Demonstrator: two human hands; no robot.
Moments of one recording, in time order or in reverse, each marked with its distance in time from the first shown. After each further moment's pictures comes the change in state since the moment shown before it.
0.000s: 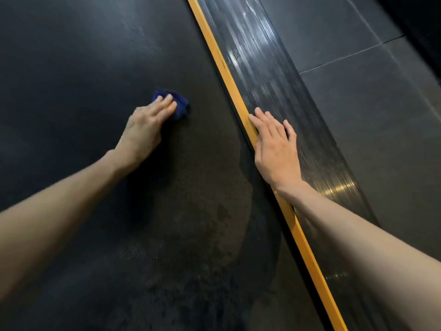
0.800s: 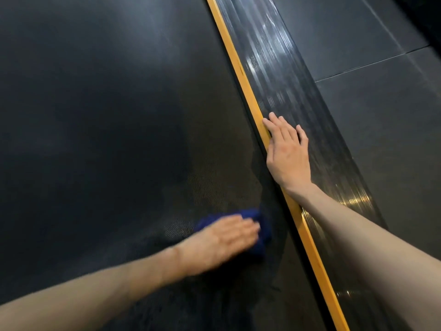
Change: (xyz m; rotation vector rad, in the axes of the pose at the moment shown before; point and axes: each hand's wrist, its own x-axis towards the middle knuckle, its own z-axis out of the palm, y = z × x) left_hand -0.117 0.170 0.028 -0.073 -0.391 0.502; right_hand -0.001 0.002 0.001 -0.010 0.002 -0.007
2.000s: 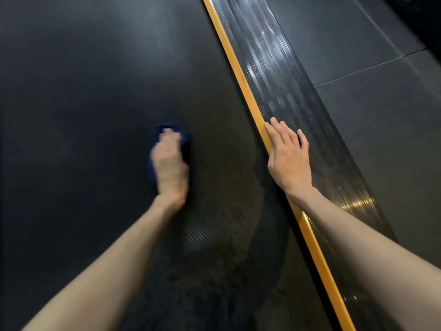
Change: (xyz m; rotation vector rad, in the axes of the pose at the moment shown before) left_hand 0.002 -0.121 -0.031 -0.044 0.624 -1.139; right_hand 0.000 -0.003 0.004 -0.065 -0.017 0.023
